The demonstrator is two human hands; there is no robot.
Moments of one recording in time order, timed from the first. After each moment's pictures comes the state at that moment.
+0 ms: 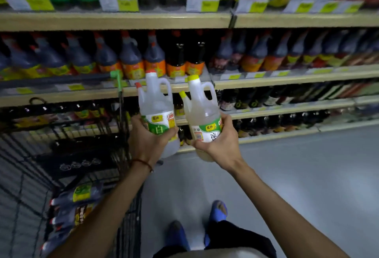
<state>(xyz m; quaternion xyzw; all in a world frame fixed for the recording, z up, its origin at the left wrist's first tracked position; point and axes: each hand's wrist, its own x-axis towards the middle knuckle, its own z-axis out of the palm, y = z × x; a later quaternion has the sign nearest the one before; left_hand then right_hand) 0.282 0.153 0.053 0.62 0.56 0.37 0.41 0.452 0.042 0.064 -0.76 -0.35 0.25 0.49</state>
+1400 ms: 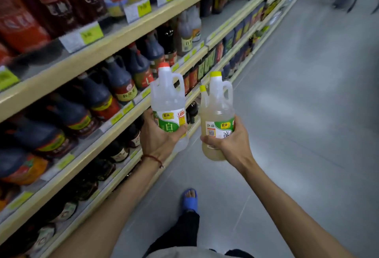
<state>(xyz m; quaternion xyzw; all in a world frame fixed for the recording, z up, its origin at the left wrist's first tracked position) 1.069 -0.047 0.061 0.80 0.25 0.21 0.50 1.105 -0.246 0.062 -0.78 0.02 0.06 0.62</state>
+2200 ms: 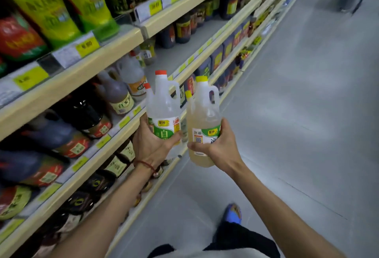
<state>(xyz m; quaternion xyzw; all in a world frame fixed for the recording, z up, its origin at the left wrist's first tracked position) 1.482 -0.173 0.051 0.83 0.25 0.20 0.45 1.517 -0.363 0.062 -0.77 -0.01 0.11 0.62</state>
